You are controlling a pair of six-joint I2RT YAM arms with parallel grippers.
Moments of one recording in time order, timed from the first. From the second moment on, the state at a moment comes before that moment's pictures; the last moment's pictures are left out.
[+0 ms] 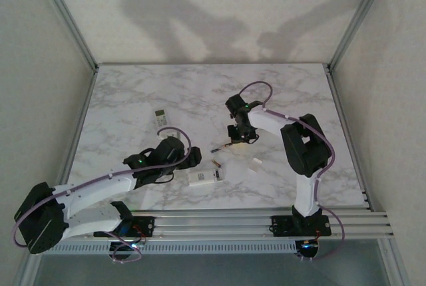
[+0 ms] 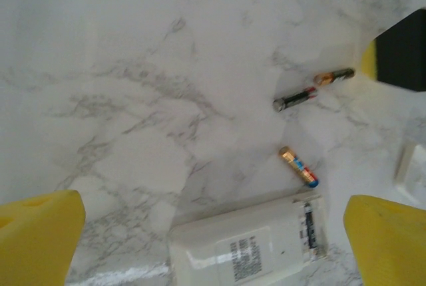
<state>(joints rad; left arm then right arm) -0.80 1.11 0.59 -0.35 -0.20 -0.91 0.58 1.94 1.33 -0.76 -0.05 0.36</state>
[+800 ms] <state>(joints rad) -0.80 1.04 0.57 -0.36 -0.22 -0.94 0.70 2.07 1.57 -0.99 -0.05 -0.29</state>
